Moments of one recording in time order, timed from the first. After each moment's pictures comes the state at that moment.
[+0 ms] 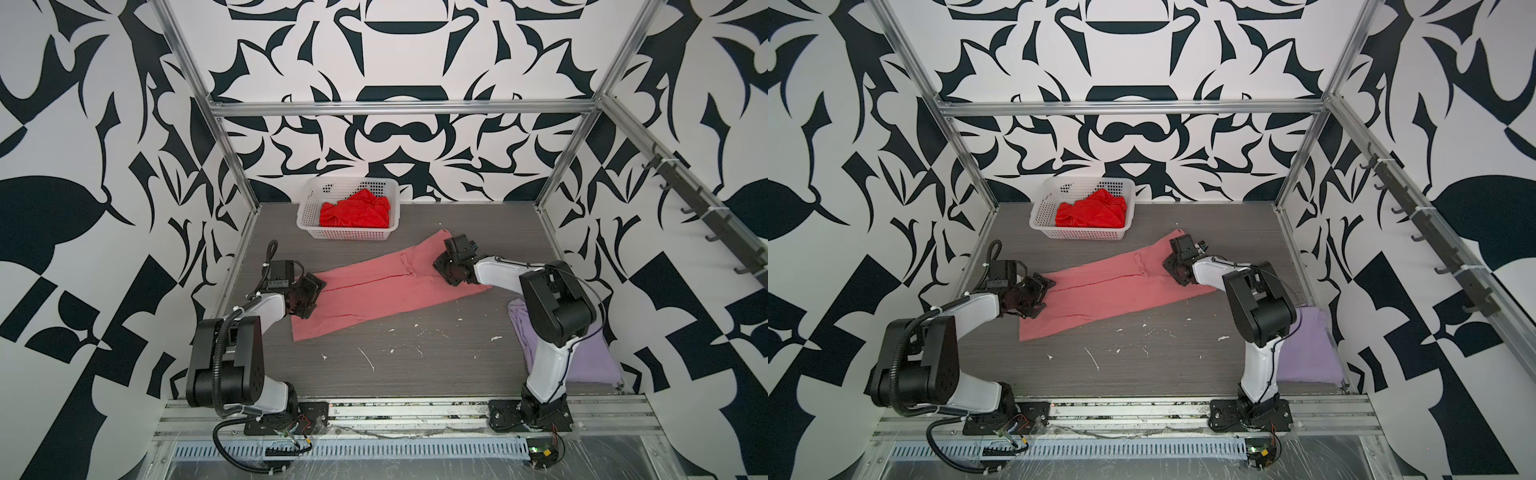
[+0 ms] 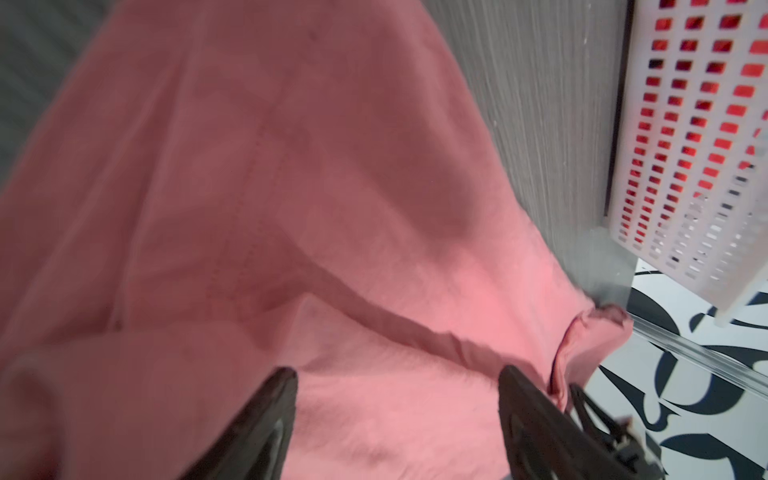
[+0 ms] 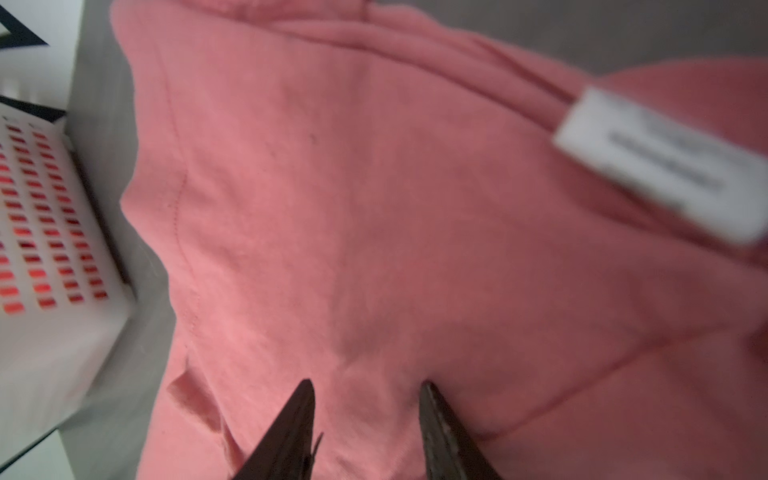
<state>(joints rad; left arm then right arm) -0.01 1.46 0.62 -0.15 0.37 -1.05 0.36 1.95 1.18 -0.13 -0.01 1.15</state>
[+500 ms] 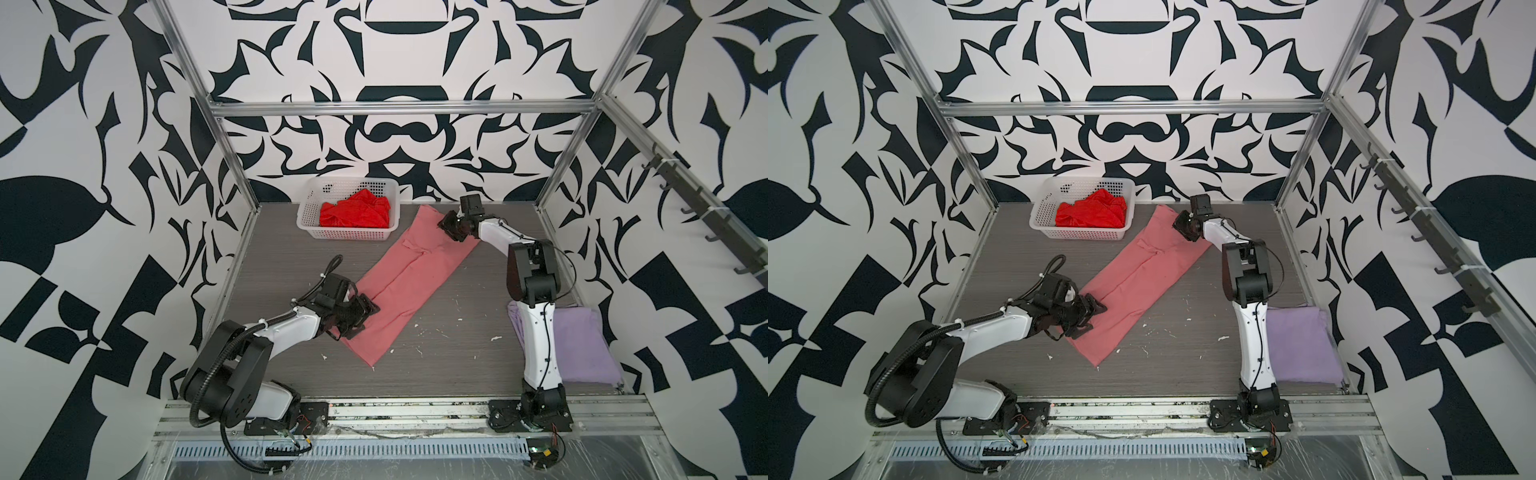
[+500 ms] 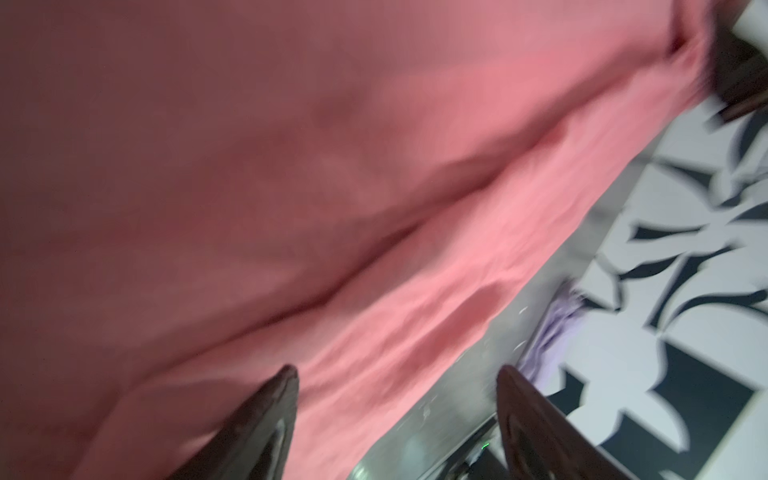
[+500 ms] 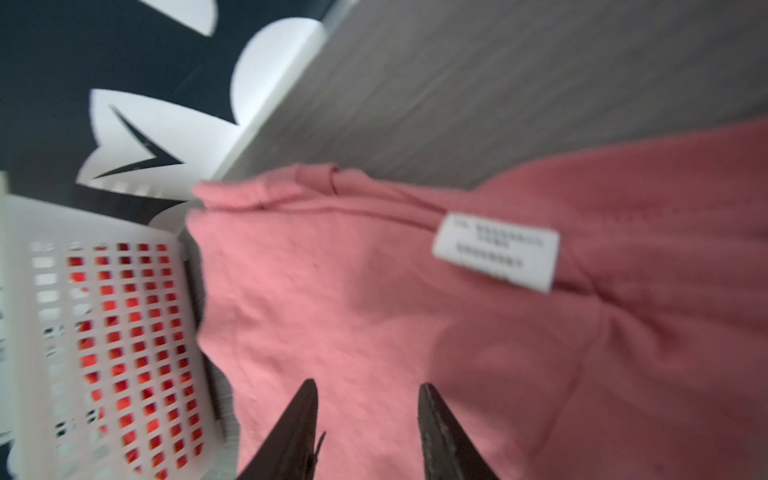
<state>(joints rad) -0.52 1.39 0.60 -0.22 0.42 -1.13 0.18 2.36 1.88 -0.32 -0.30 0.82</state>
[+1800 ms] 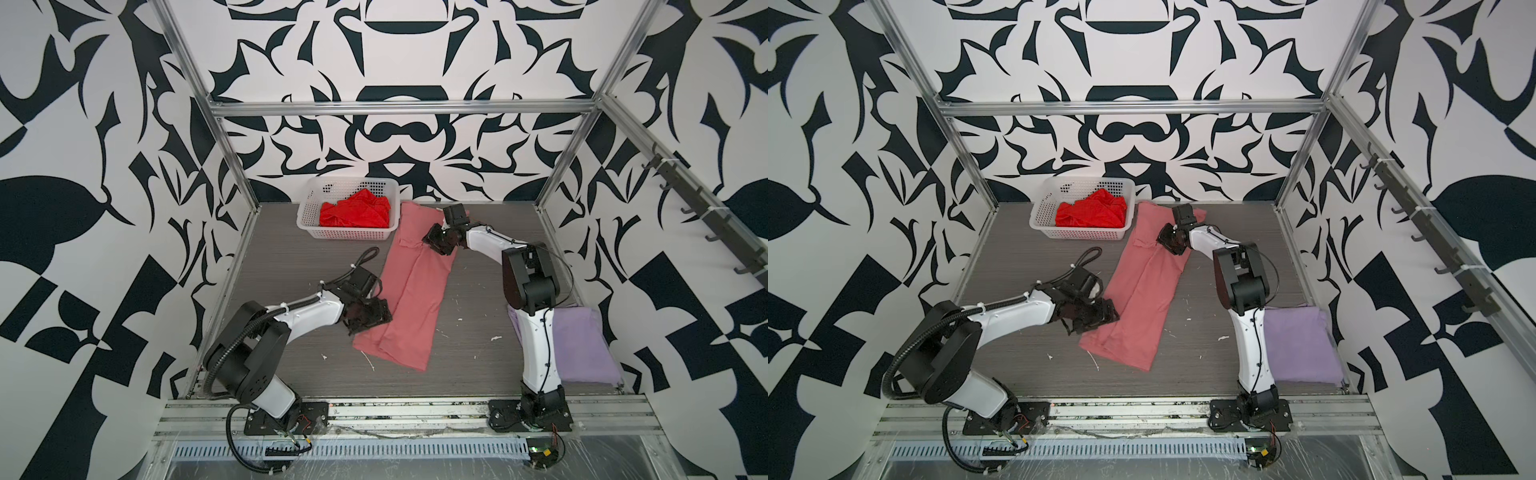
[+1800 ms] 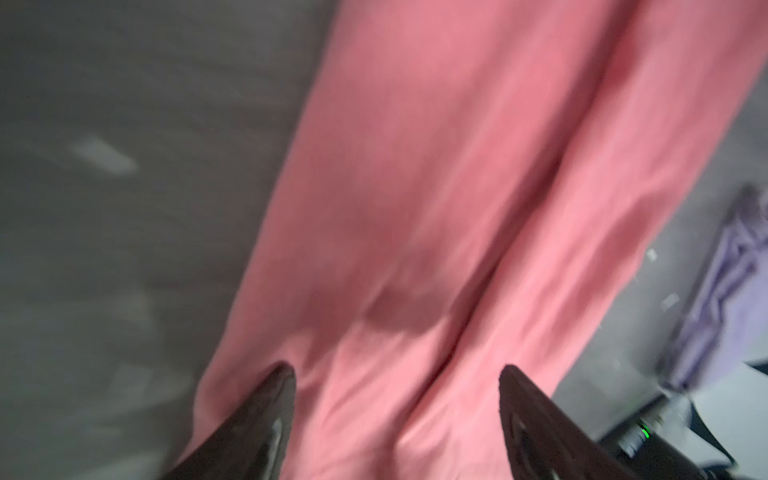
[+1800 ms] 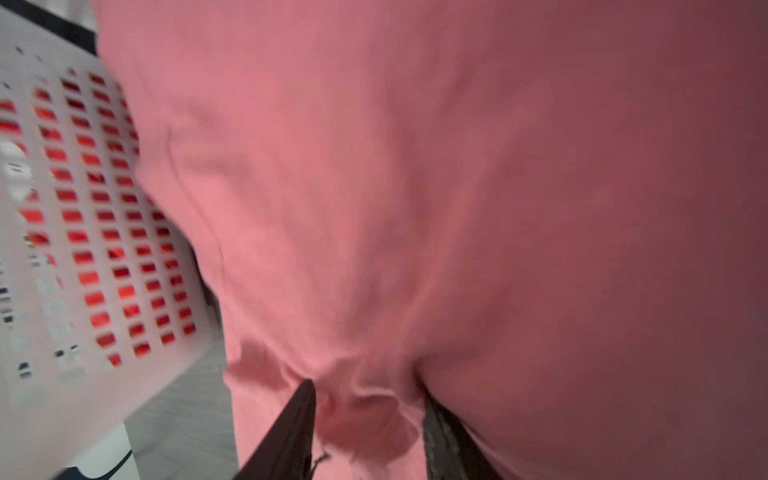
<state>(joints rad) -0.73 1.55 0.78 -0.37 0.29 -0.88 0.26 2.30 1.76 -0.35 -0.31 0.86</state>
